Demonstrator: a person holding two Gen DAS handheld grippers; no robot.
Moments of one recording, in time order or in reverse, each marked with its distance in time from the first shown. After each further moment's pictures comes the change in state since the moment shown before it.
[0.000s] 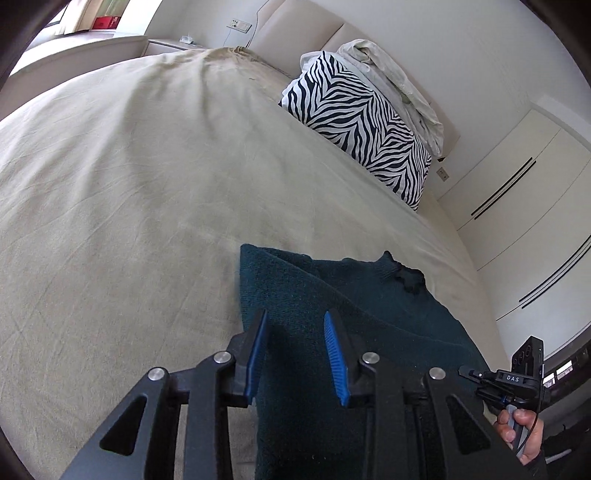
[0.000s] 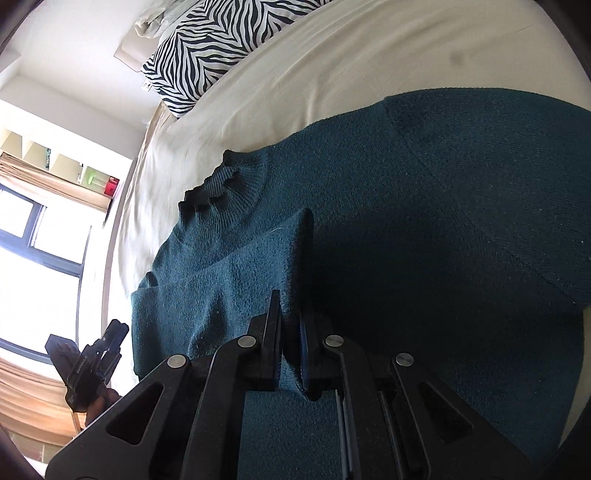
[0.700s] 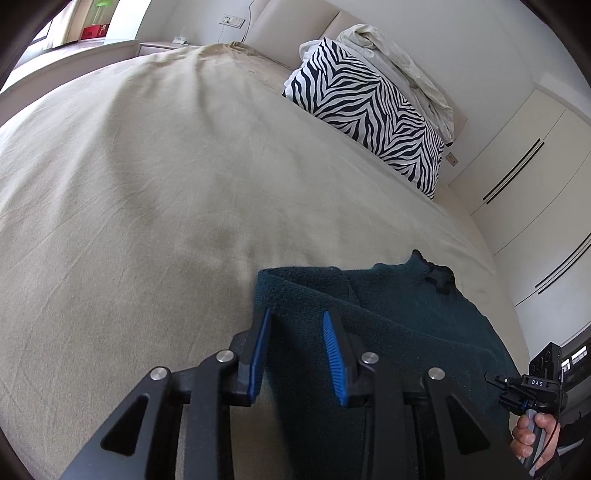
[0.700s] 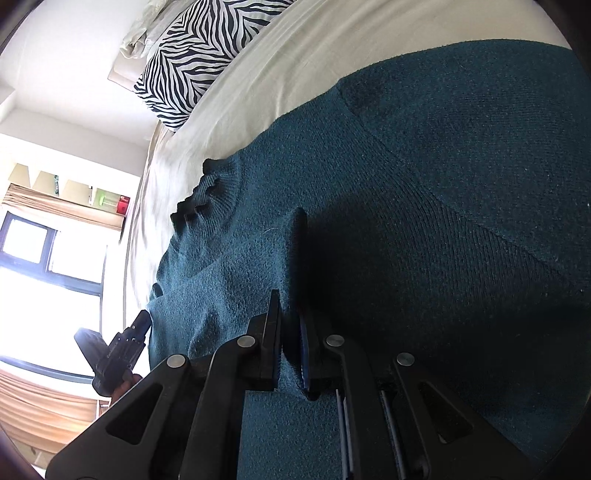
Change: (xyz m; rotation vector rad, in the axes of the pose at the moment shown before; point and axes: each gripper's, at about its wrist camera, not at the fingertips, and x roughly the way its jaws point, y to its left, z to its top) left arm 0.025 0.008 0.013 0.051 0.006 0.045; right arm -0.008 -0.042 -0.016 0.086 -0.013 0.085
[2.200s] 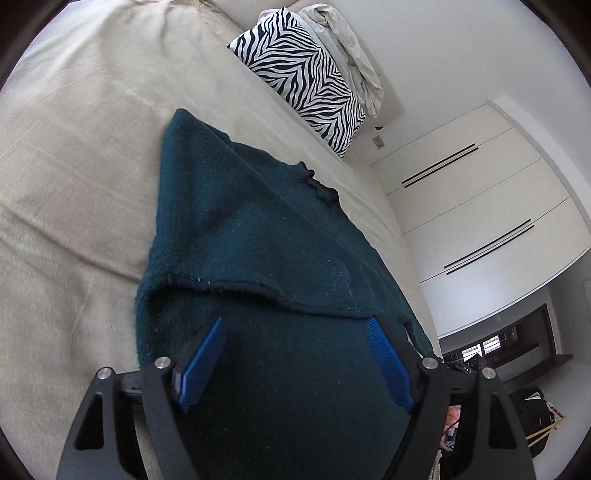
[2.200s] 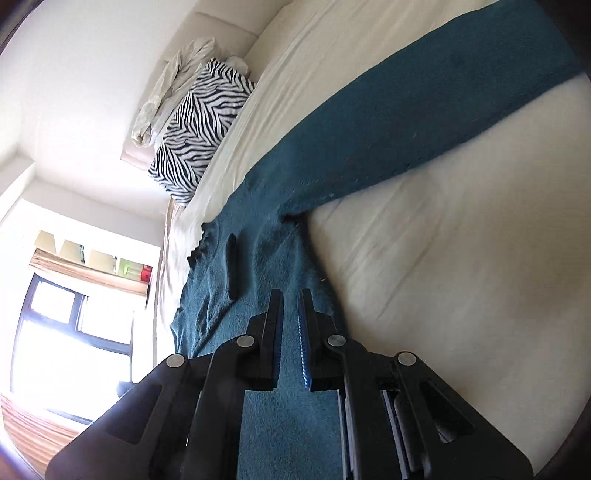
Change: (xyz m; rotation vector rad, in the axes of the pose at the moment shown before) left arm -0.066 -0.038 -0.105 -0.083 0.154 -0.393; right arm -0.218 -0.154 -0.098 0.226 -0.344 0.083
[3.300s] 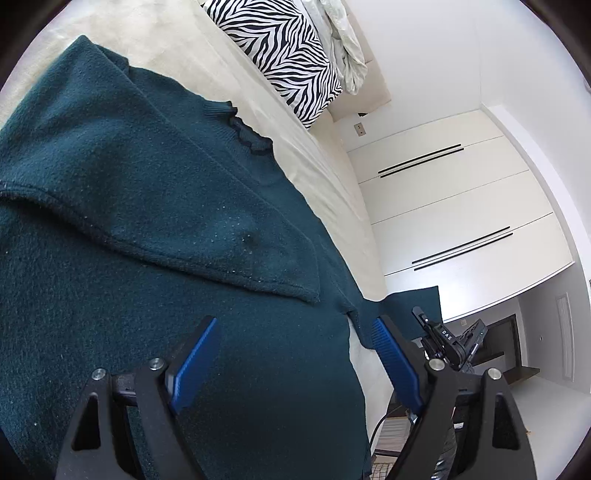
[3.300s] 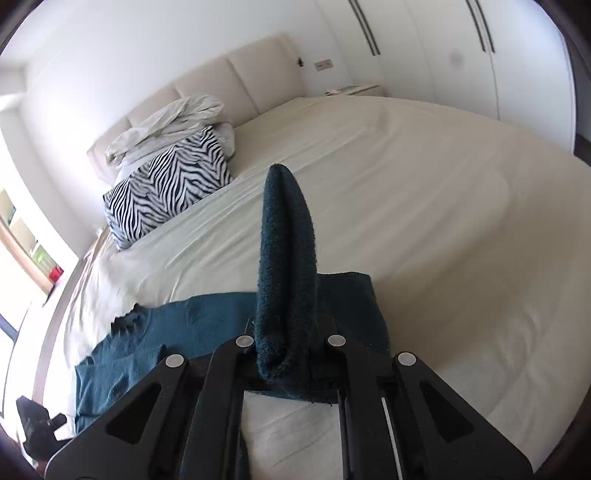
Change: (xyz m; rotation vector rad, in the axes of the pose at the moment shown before) left arm 0.078 -0.083 -0.023 -0.106 0.060 -0.133; right arm 0.000 0.112 0.070 -0.600 -0.210 -0.333
